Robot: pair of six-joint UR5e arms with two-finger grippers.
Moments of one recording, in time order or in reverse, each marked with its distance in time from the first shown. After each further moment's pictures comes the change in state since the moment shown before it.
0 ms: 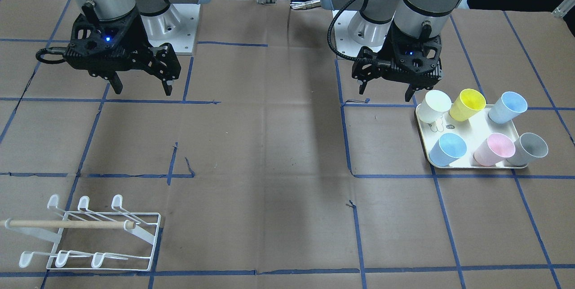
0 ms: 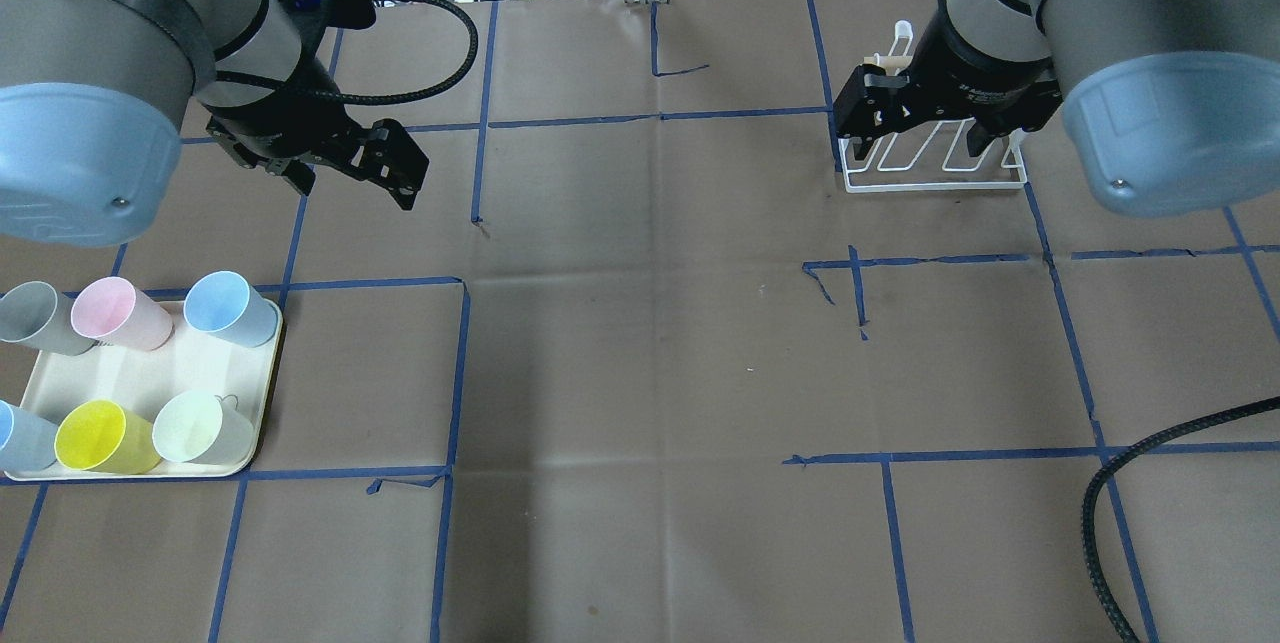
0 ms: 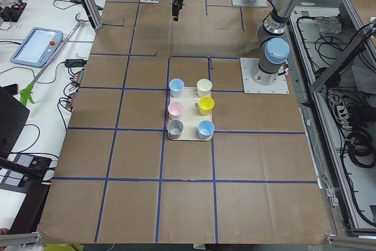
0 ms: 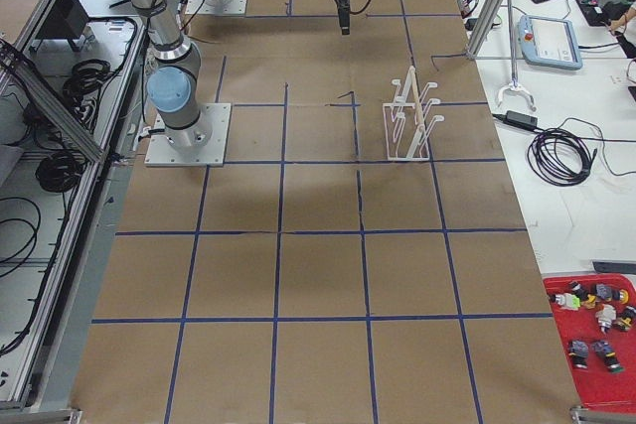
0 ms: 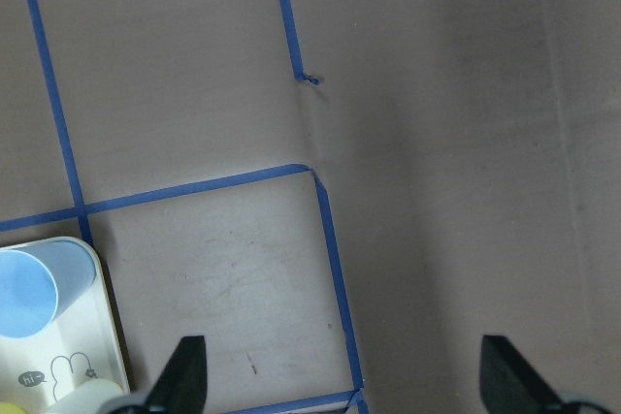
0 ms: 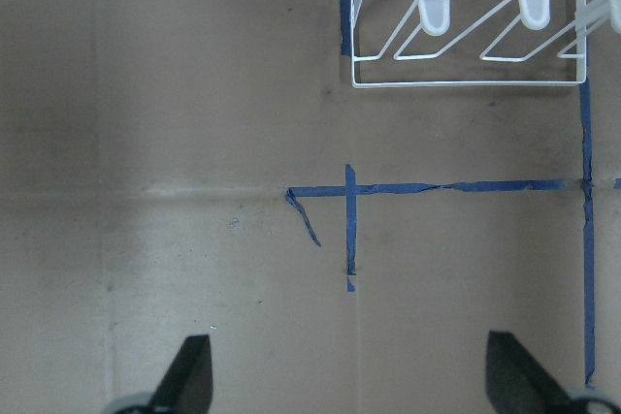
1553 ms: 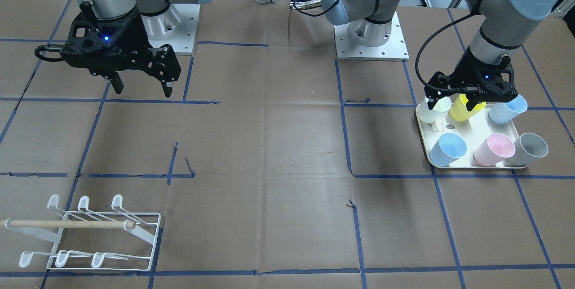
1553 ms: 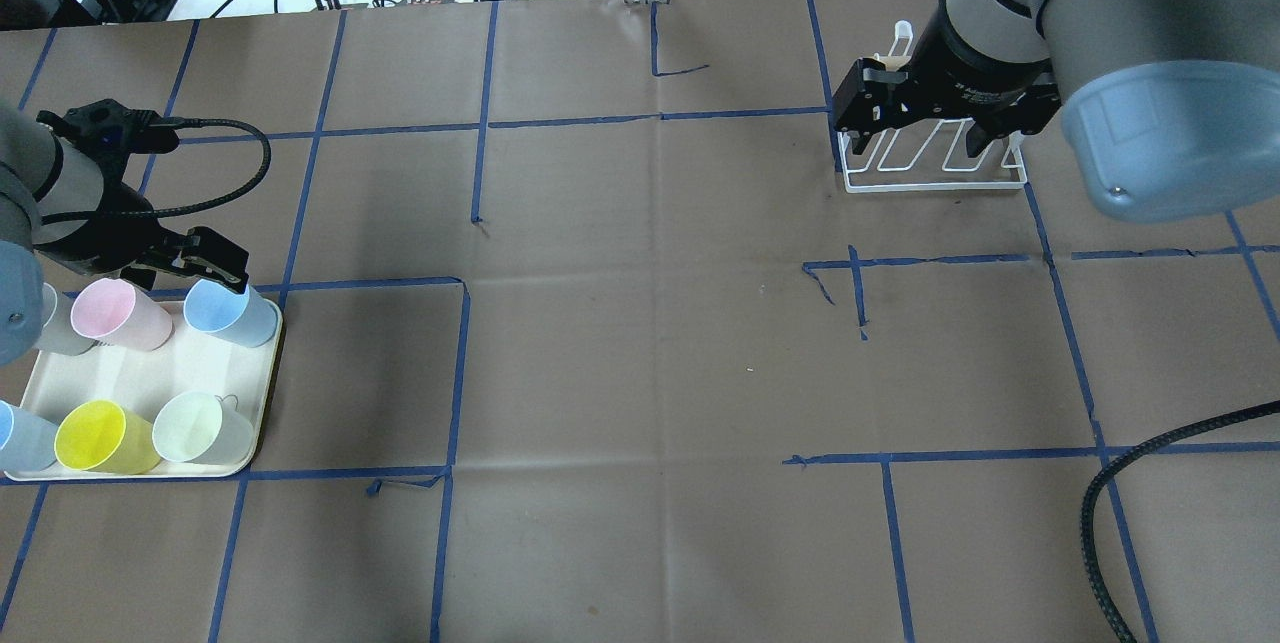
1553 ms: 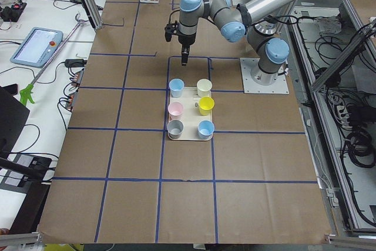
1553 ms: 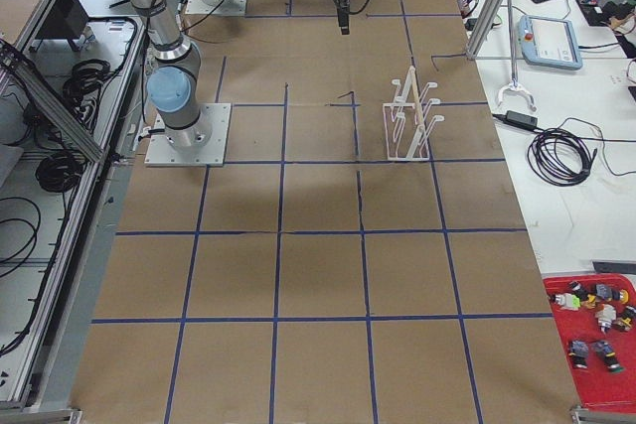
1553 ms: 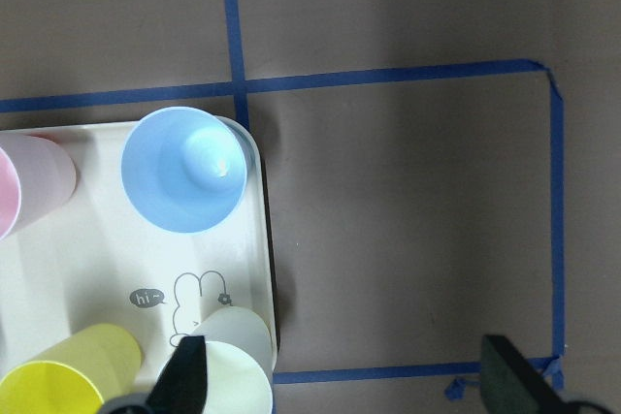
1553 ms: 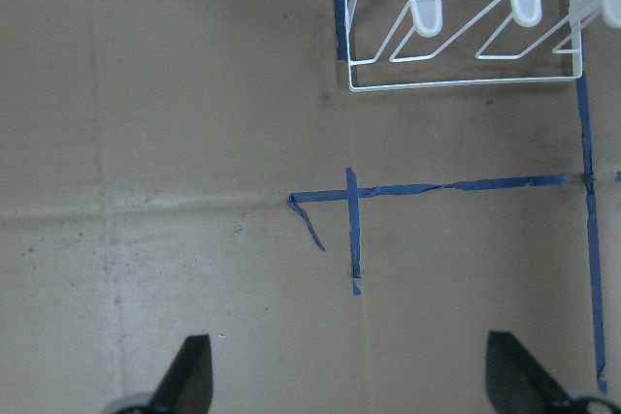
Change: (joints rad) left arm 0.416 0.063 -0.304 0.265 -0.007 0.285; right arm 0.001 -0.001 0.015 -0.072 0.016 0.103
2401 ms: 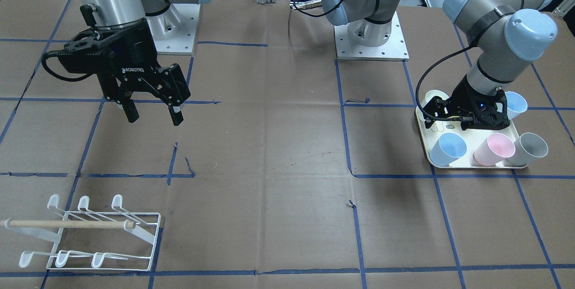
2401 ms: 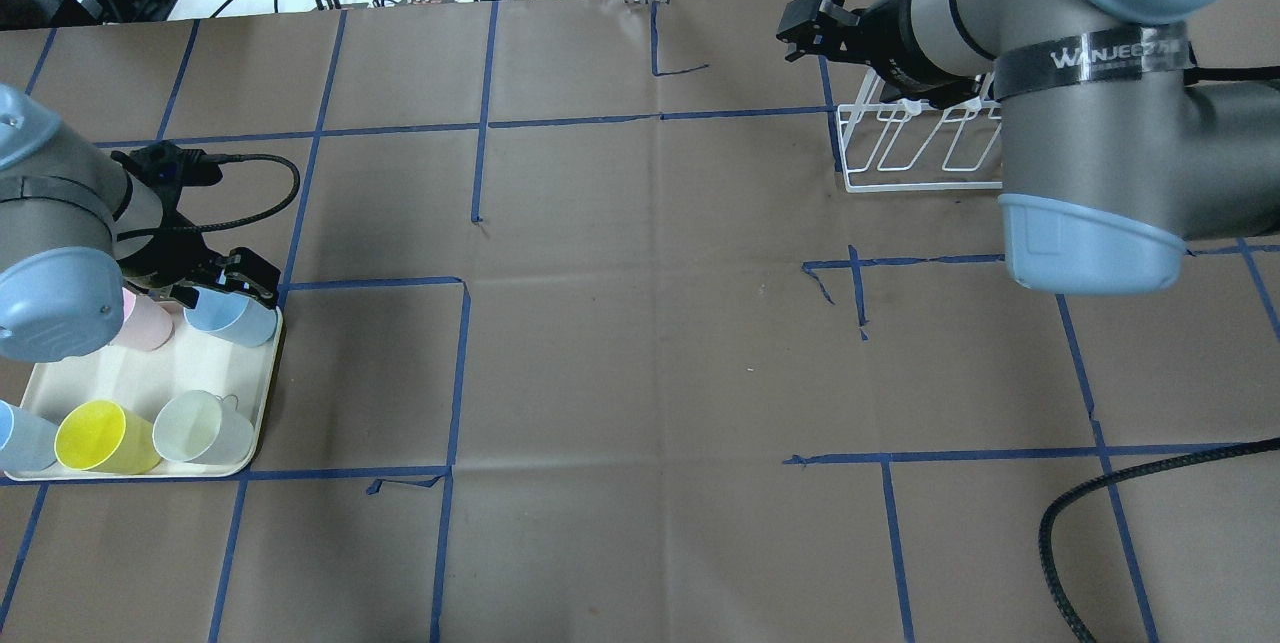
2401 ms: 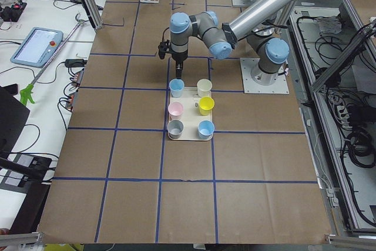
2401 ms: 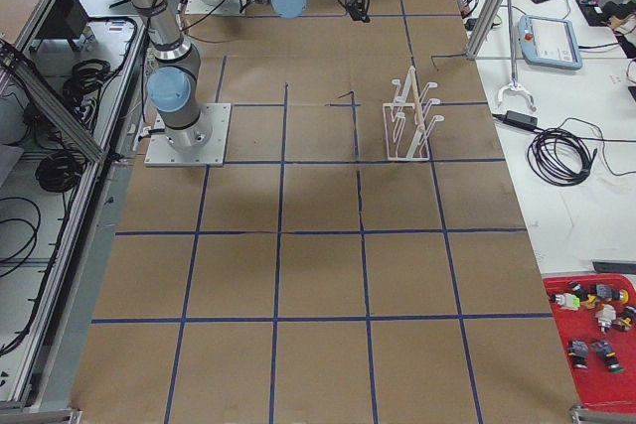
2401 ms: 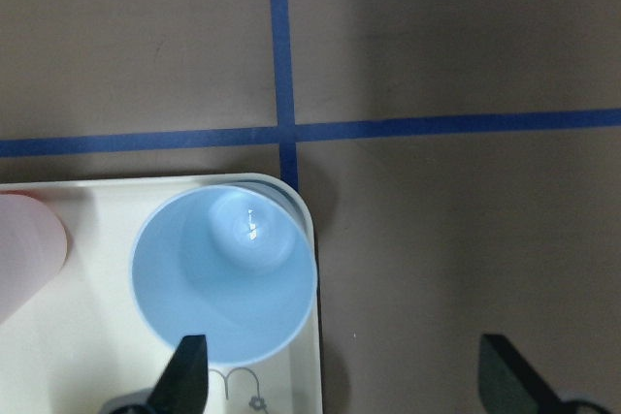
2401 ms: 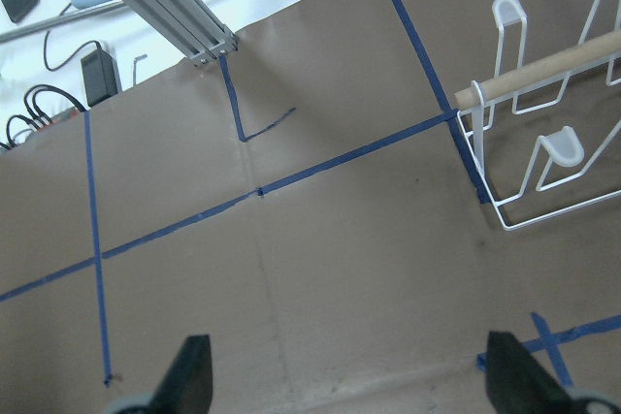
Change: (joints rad) left arm 0.033 -0.216 -0.070 0.228 0.000 0.001; right arm 0.001 0.006 0.155 -0.550 0.191 0.348
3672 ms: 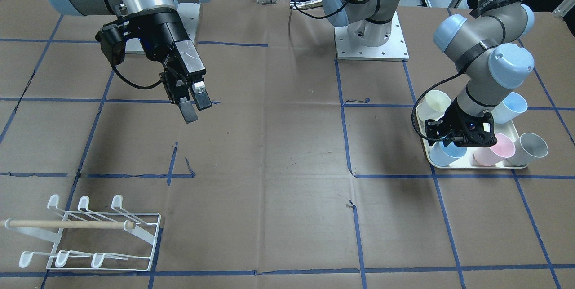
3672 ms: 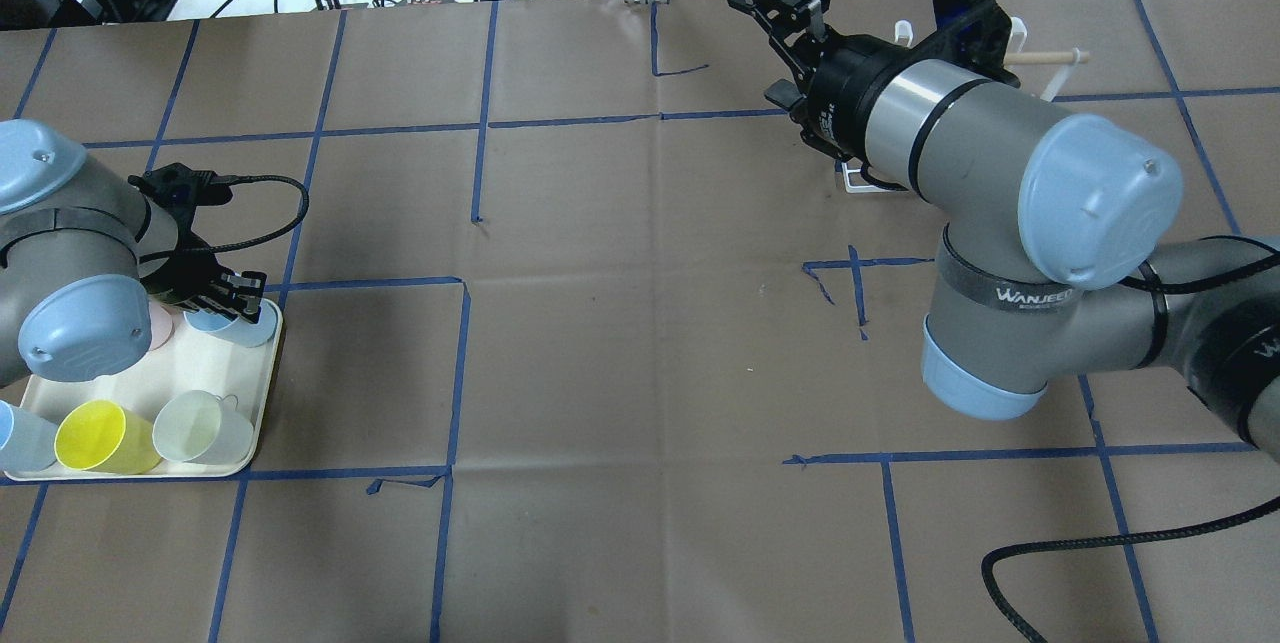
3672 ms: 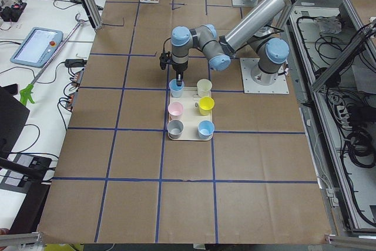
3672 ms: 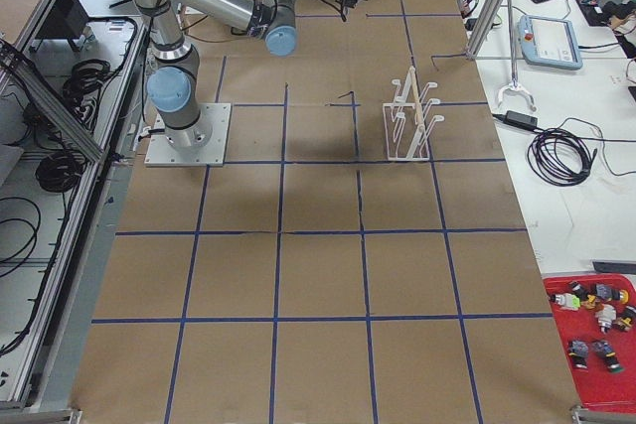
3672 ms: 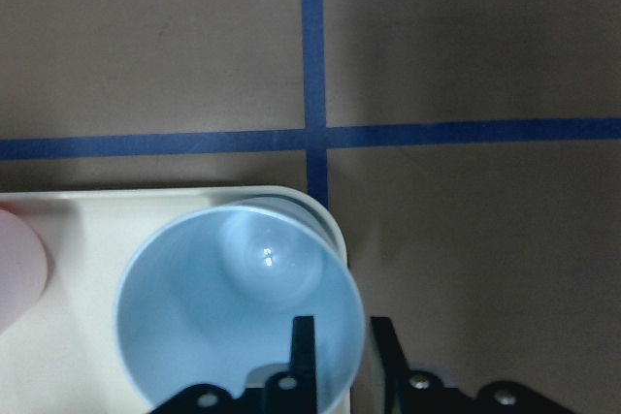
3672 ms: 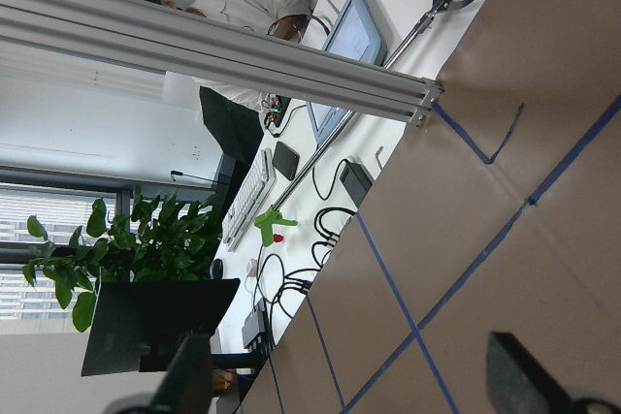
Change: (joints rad) left arm 0.009 -0.024 -0.023 0.070 0.003 0.008; right arm 0.026 0.053 0.264 -0.817 0.240 0.683
